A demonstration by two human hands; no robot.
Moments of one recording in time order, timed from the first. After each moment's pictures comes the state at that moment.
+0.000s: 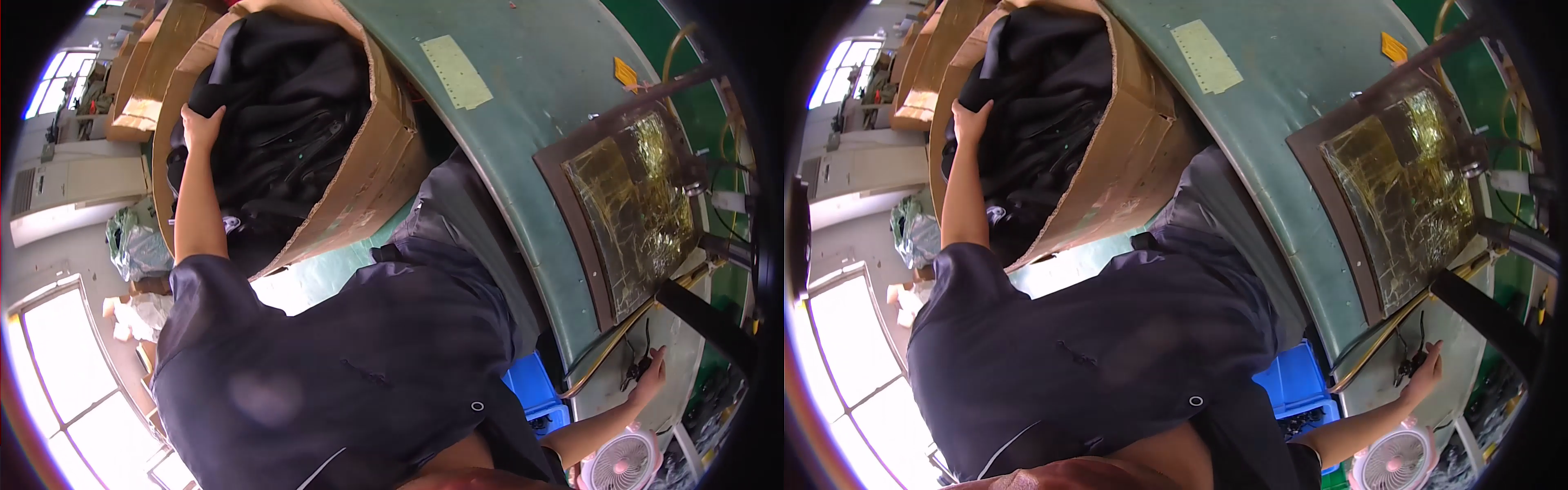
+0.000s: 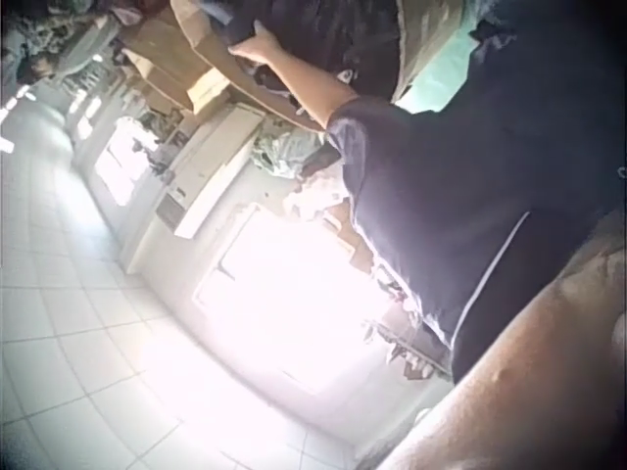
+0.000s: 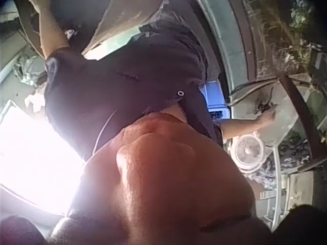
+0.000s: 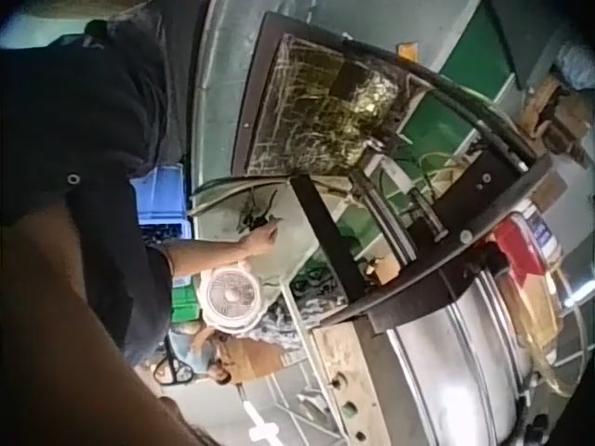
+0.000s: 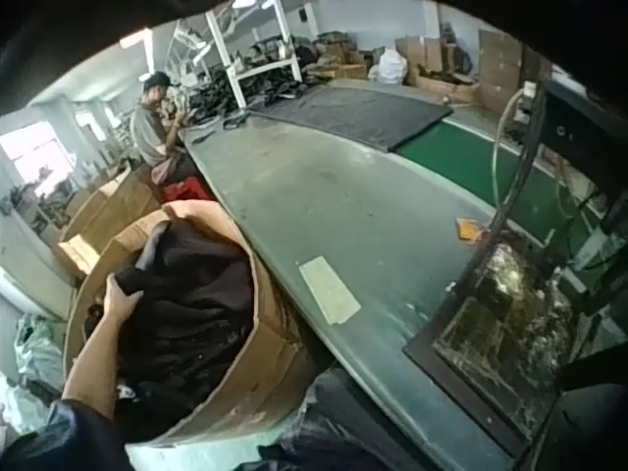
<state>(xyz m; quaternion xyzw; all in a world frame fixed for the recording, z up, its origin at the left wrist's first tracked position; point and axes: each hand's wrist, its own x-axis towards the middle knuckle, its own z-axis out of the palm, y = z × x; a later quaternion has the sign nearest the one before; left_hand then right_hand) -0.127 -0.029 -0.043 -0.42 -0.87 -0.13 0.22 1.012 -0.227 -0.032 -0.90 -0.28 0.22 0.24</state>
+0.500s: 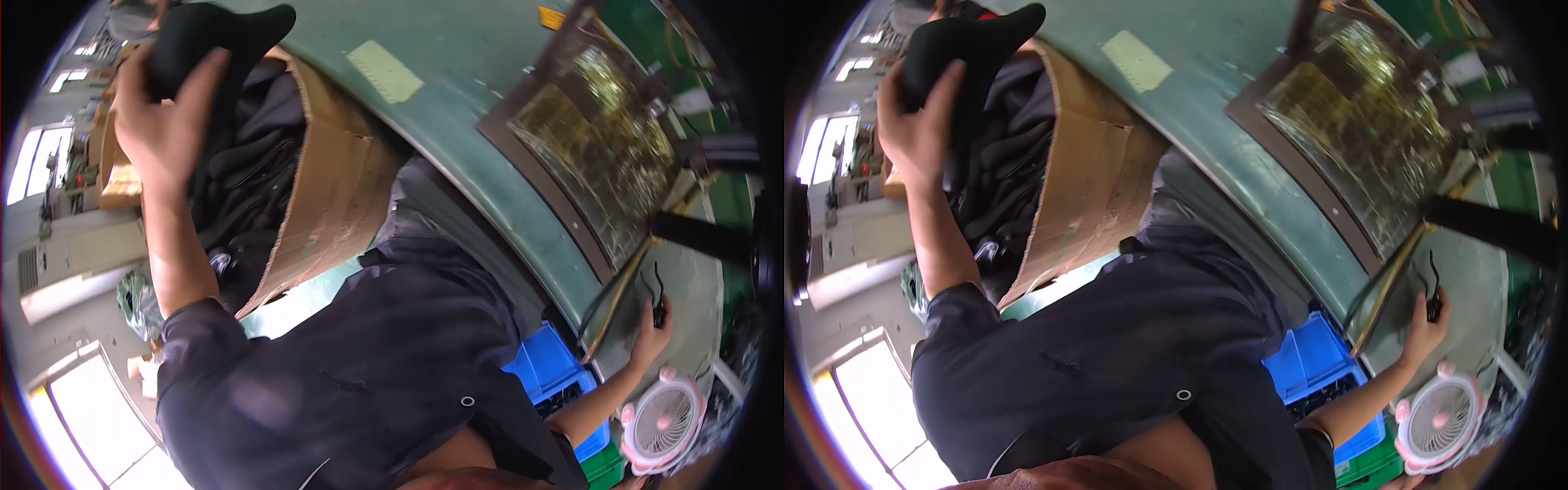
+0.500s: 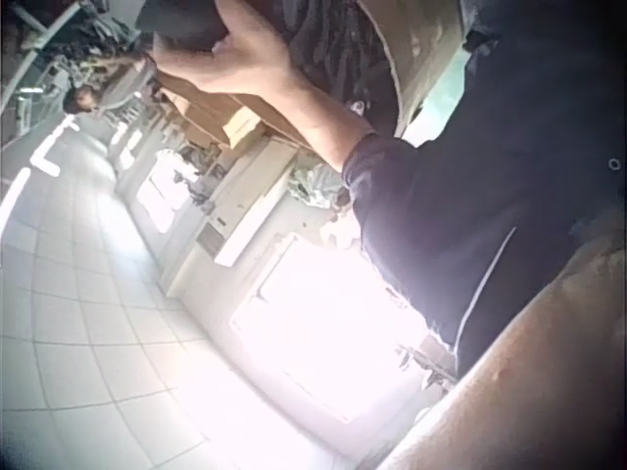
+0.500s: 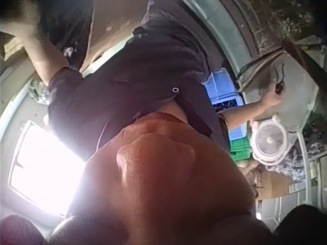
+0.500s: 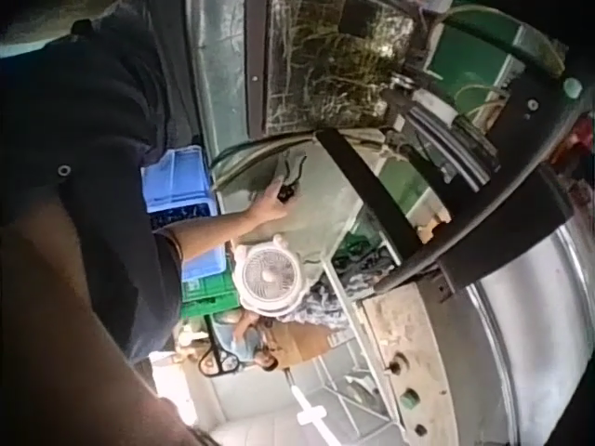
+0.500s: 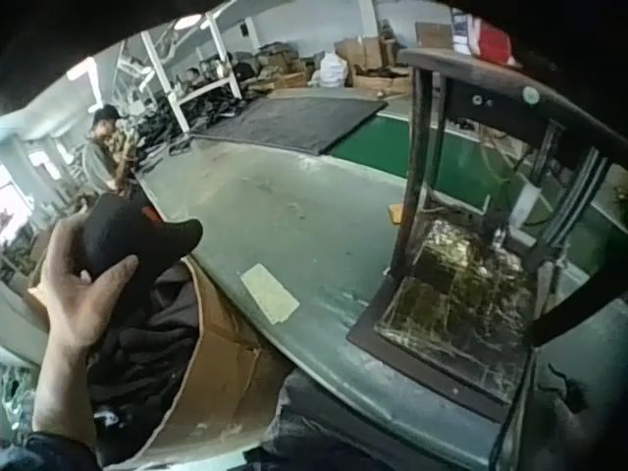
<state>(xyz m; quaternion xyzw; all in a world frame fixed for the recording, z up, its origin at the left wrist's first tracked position) 0.239 0.007 0.172 -0.69 -0.59 -0.40 0.14 0.953 -0.277 -0.055 -0.84 -0.42 0.12 0.33</state>
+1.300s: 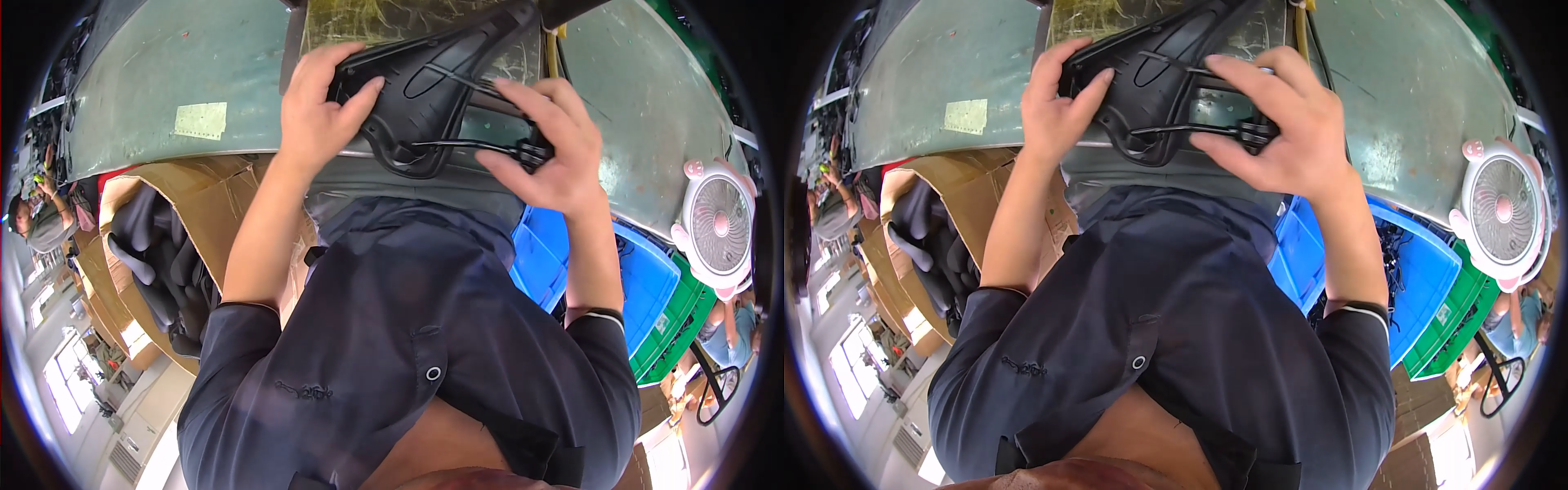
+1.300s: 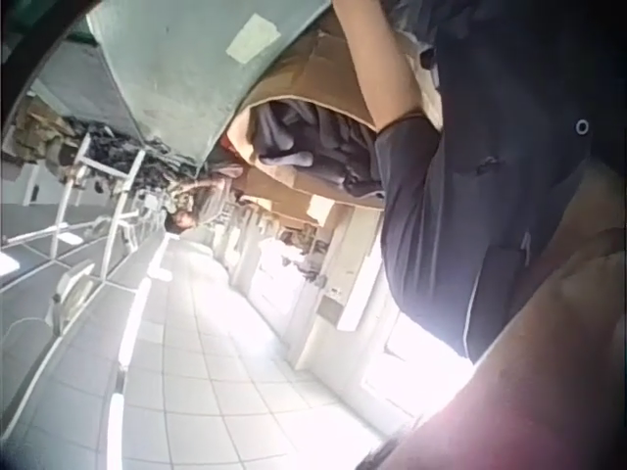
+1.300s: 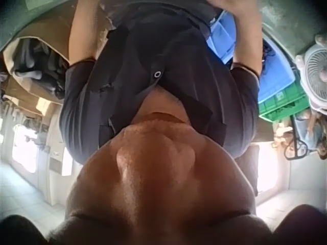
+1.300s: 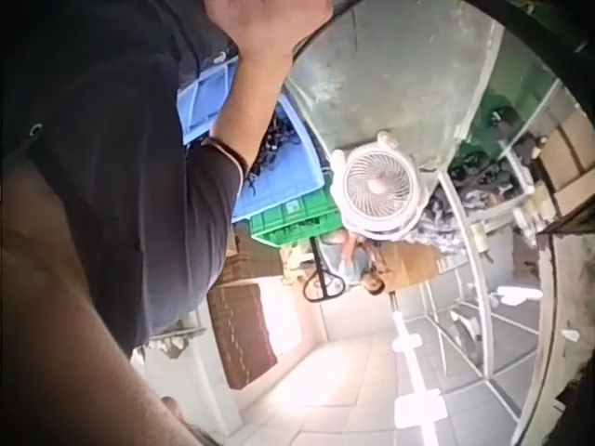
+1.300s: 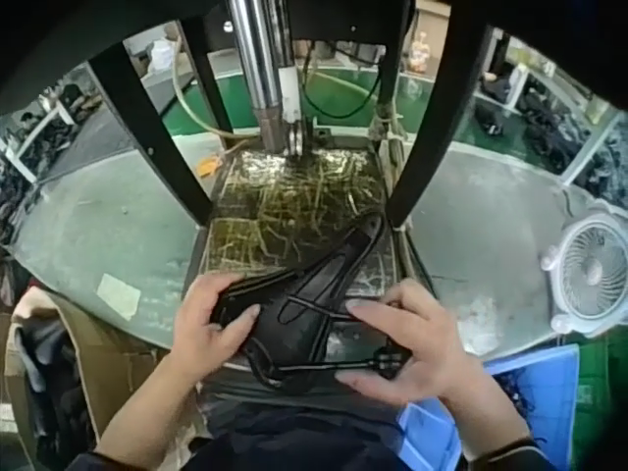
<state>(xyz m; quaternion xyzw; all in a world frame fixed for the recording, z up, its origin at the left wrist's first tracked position) 0.512 0.000 -0.044 -0.84 -0.30 -0.36 -0.28 0.760 -0.193 0.018 -0.59 -0.69 0.02 0.42</state>
